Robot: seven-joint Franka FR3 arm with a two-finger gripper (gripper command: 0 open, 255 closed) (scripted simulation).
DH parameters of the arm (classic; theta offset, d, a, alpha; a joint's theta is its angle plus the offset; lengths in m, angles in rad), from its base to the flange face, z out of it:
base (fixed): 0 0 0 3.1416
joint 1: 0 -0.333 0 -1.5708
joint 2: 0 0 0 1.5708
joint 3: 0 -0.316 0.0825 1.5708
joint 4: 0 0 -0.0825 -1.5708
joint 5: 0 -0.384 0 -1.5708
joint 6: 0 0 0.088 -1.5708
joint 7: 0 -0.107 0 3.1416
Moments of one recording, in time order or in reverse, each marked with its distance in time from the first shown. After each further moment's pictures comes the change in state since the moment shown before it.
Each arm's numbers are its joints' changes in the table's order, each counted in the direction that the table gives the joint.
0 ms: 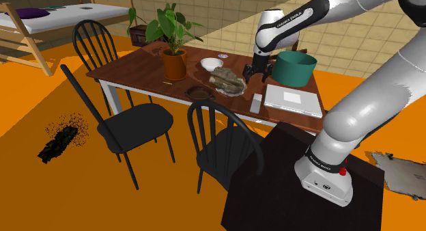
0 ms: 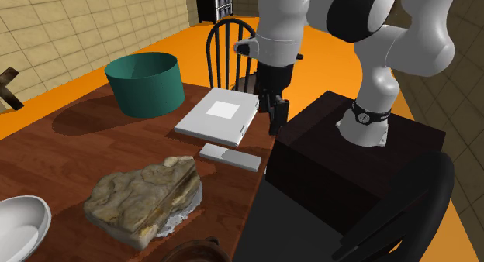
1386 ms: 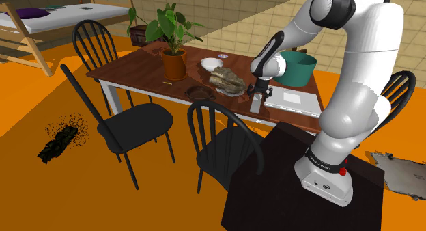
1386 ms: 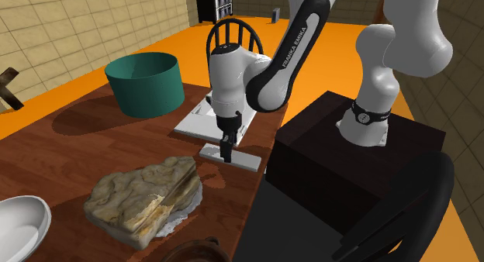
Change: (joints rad) arm 0.147 -0.573 0.077 -0.158 -0.234 0.381 0.034
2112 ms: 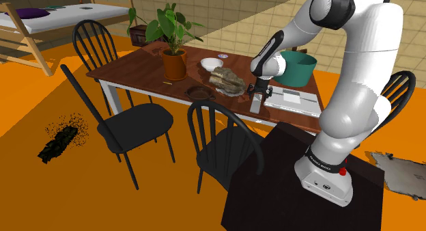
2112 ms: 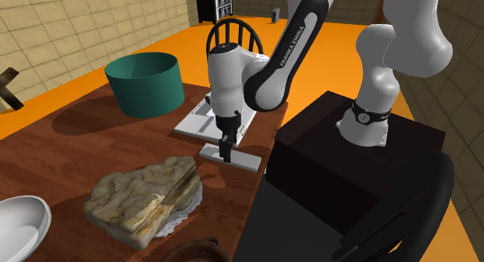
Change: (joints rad) arm 0.004 -0.004 -0.001 -0.011 -0.015 -0.016 0.010
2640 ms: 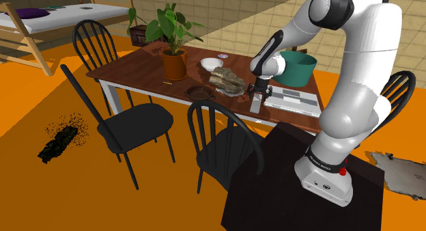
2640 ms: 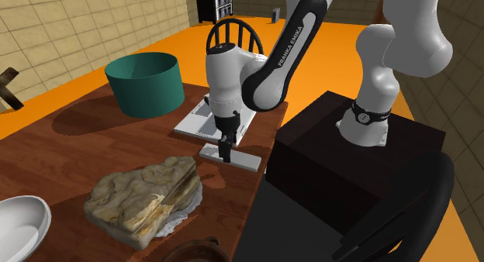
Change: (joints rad) arm -0.001 -0.007 0.002 -0.016 0.001 -0.024 -0.003
